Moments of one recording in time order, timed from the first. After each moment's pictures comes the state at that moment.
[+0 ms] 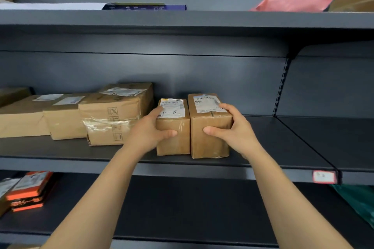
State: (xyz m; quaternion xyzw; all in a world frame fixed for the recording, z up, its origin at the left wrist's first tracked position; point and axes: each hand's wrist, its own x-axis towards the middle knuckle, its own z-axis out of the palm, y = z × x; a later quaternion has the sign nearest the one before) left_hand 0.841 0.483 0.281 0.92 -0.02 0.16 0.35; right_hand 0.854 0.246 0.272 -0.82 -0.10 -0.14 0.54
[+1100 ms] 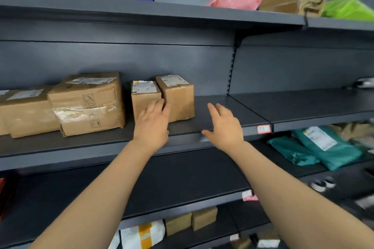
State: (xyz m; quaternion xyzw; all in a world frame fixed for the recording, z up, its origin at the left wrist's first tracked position) left_hand 0.812 0.445 0.250 0.94 -0.21 0.26 0.02; right_hand 0.774 0.241 0.239 -0.97 0.03 -0.21 0.06
